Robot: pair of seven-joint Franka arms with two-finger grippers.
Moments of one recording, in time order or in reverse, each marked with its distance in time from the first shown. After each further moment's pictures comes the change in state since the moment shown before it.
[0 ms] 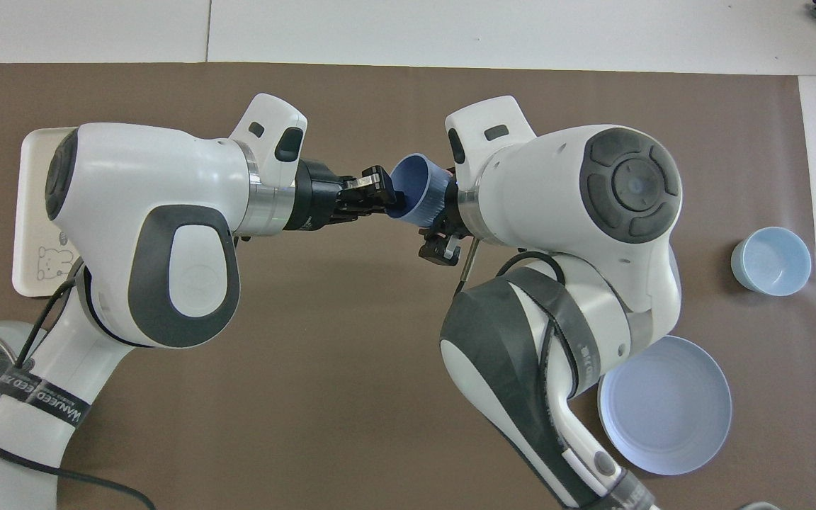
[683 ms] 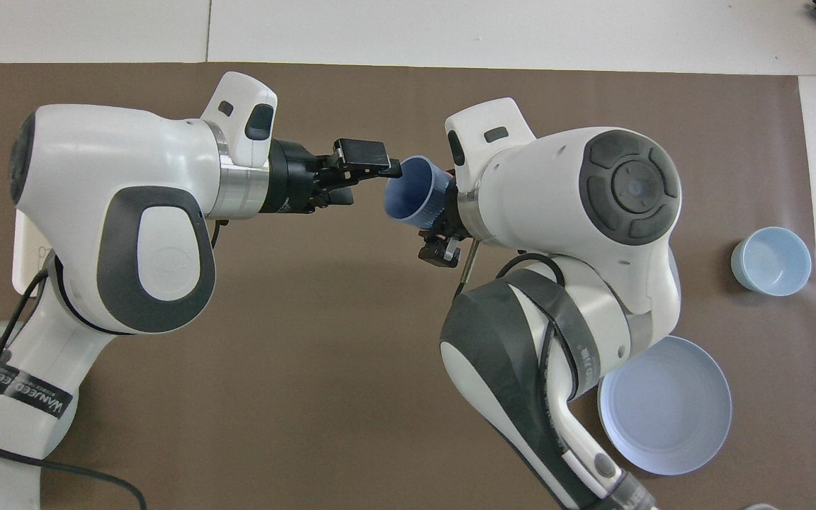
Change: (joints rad) left arm 0.029 0.009 -0.002 0.023 0.001 -0.004 -0.004; right arm -0.001 -0.004 0.002 -0.005 0.001 0.001 0.000
